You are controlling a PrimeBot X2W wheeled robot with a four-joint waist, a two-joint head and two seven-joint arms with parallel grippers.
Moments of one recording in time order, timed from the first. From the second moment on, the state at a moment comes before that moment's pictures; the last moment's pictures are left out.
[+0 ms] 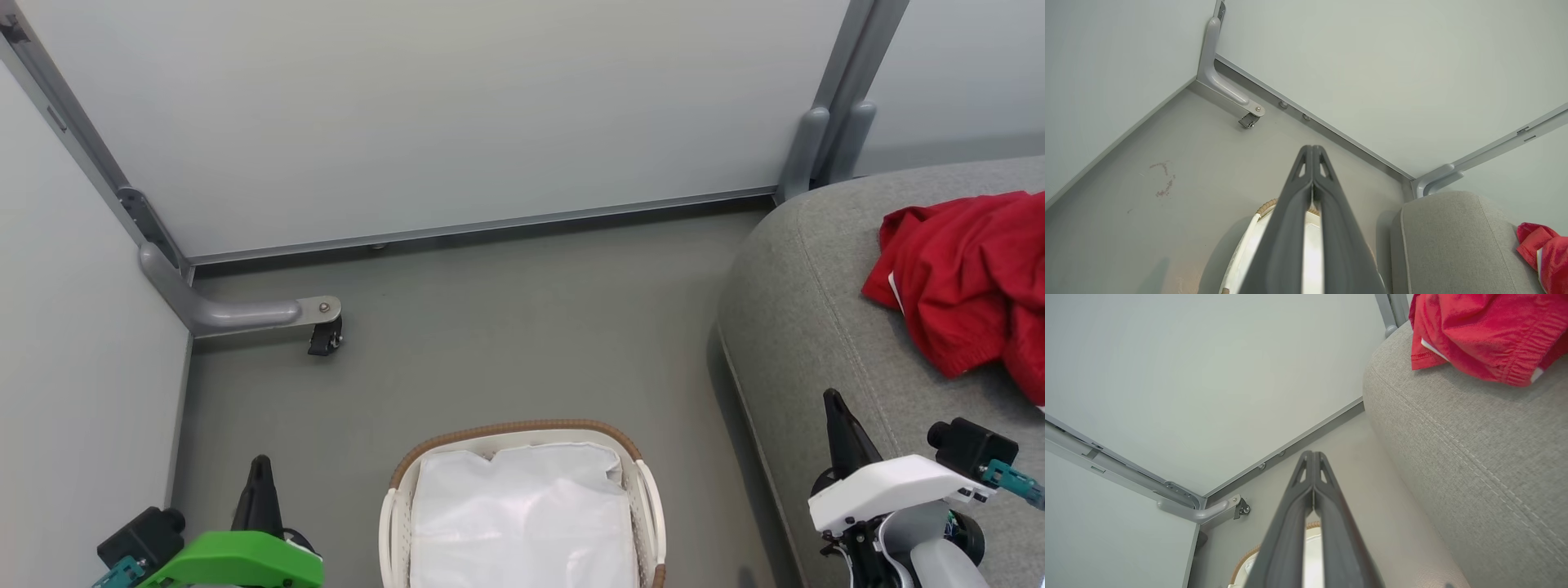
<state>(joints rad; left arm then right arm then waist) -0.02 0.05 -0.03 0.35 -0.73 -0.06 -0.13 -0.13 -0.04 -0.04 0.40 0.64 0.13 -0.13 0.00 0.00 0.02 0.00</state>
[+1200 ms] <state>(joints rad) -0.06 0.05 0.04 0.30 -1.14 -0.09 -0.01 -0.13 -0.04 -0.07 0.32 1.10 0.13 -0.01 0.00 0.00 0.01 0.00</state>
